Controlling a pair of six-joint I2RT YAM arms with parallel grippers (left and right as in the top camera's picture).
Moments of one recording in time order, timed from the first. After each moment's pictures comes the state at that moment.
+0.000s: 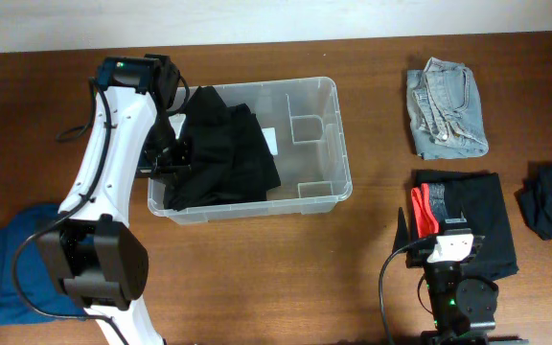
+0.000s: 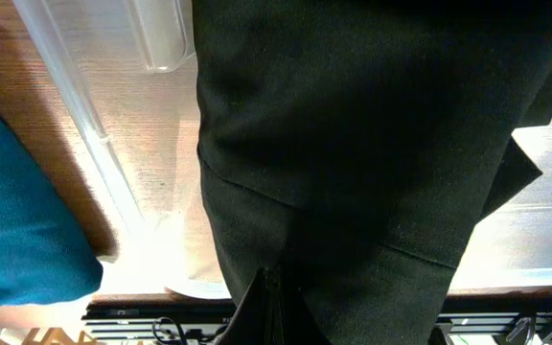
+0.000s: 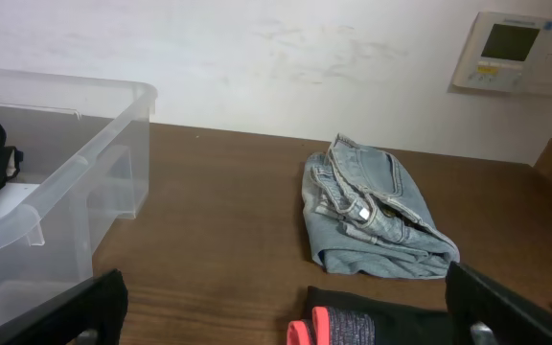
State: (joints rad) left arm -0.13 1.99 1.92 -1.69 0.02 -0.12; right arm 0.00 0.01 0.01 -0.08 0.01 -0.12
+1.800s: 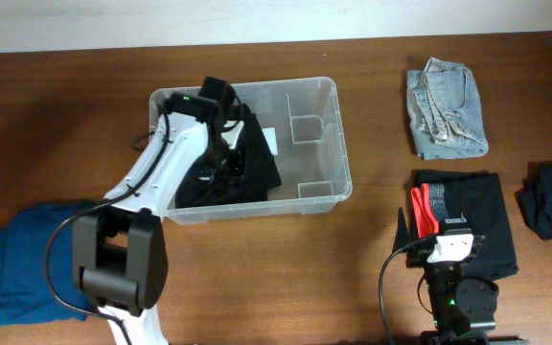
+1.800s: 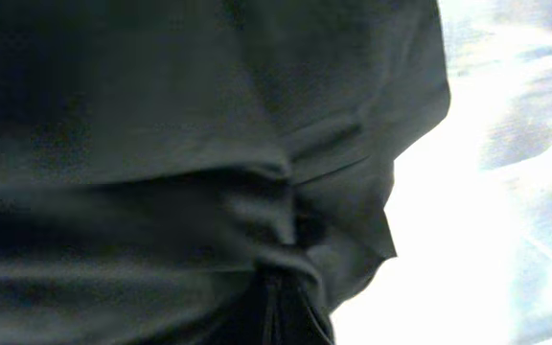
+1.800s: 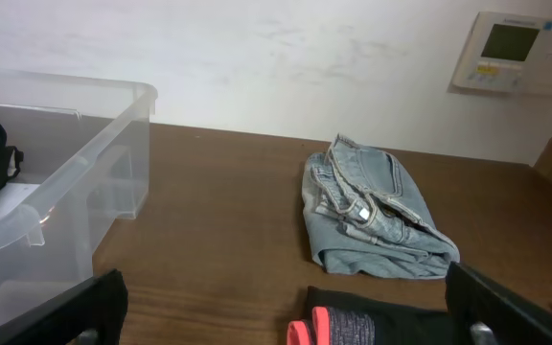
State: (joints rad) left arm -0.32 1.99 1.61 -1.17 0.20 -0.16; right arm 0.00 0.01 0.01 -0.08 0.01 -0.12
